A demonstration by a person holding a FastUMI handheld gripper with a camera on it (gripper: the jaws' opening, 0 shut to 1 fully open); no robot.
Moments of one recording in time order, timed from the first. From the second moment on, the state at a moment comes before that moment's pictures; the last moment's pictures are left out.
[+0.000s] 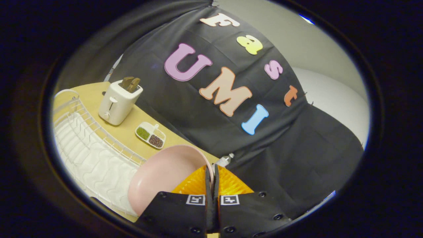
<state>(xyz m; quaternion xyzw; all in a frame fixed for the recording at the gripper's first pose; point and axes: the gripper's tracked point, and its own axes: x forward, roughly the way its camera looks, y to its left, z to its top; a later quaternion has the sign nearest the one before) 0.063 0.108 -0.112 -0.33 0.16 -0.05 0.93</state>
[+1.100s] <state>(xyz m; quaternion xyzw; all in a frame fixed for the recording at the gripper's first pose) -0.040 -0.076 -0.179 -0.02 0.26 -0.06 0.96</state>
